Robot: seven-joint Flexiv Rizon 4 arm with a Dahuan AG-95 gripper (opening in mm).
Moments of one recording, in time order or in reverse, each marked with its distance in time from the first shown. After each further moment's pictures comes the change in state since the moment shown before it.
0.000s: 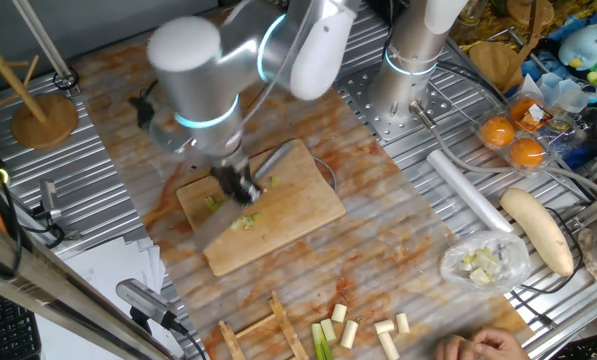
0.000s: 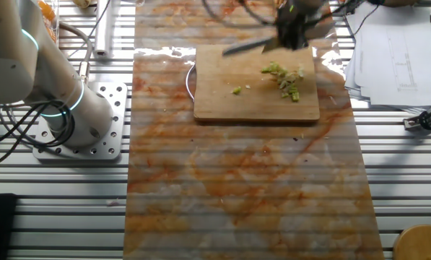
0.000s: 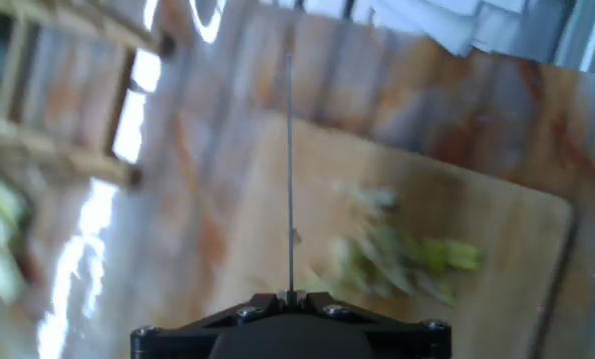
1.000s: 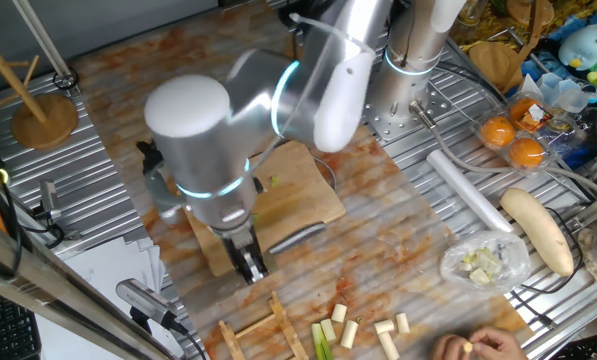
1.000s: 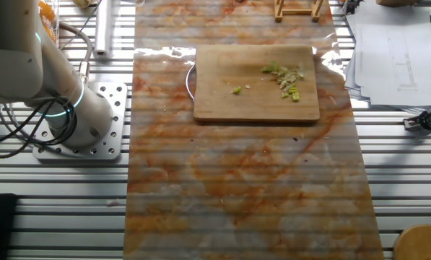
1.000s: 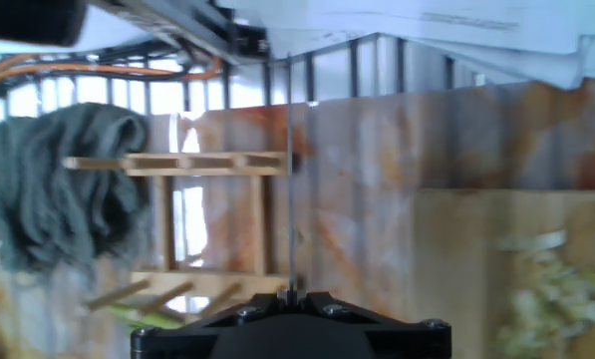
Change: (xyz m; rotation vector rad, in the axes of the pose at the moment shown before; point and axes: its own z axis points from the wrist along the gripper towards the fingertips) arm -0.074 0.129 -0.015 -0.084 -0.054 0.274
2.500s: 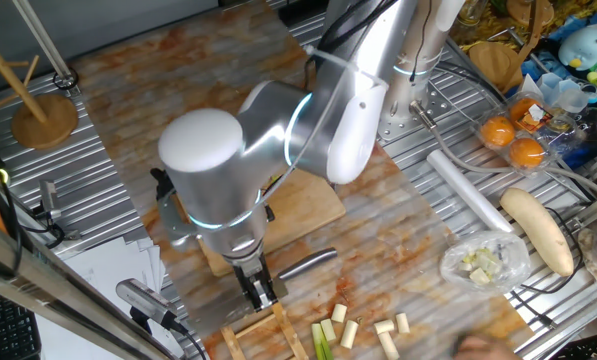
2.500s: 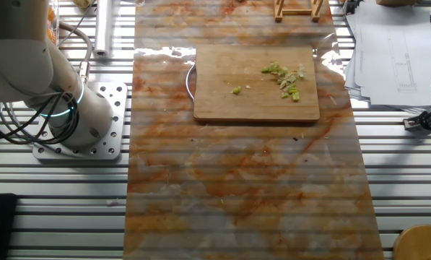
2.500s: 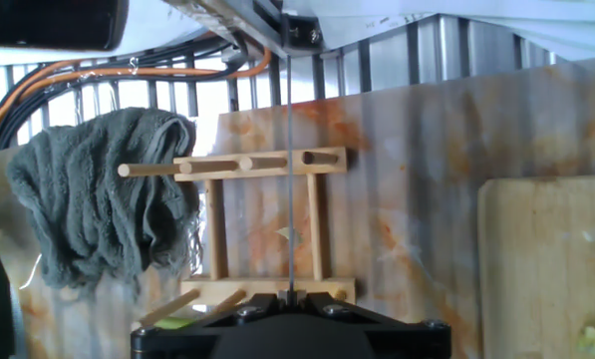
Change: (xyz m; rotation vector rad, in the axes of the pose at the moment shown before) arm -0.006 0.032 0.031 -0.017 0.006 0.034
